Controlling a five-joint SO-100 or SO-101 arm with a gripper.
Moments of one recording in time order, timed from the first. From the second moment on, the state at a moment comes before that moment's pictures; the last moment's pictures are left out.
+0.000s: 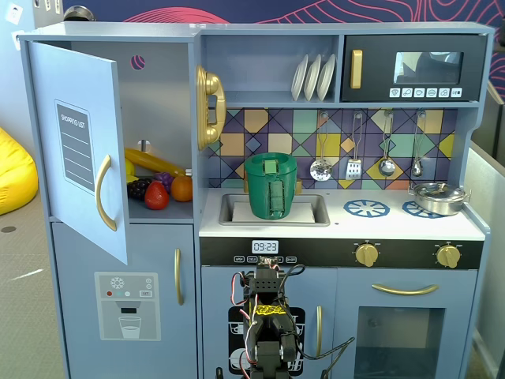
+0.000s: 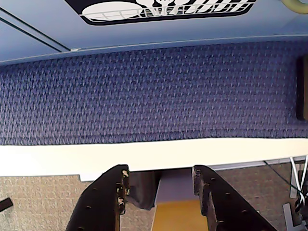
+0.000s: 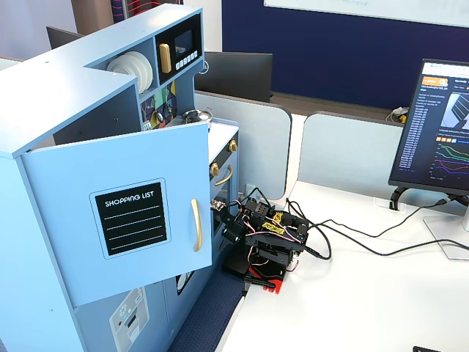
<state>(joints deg) -2.3 182.3 171.4 77.8 -89.1</state>
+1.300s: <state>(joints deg) -73.0 179.4 145.6 62.9 -89.9</state>
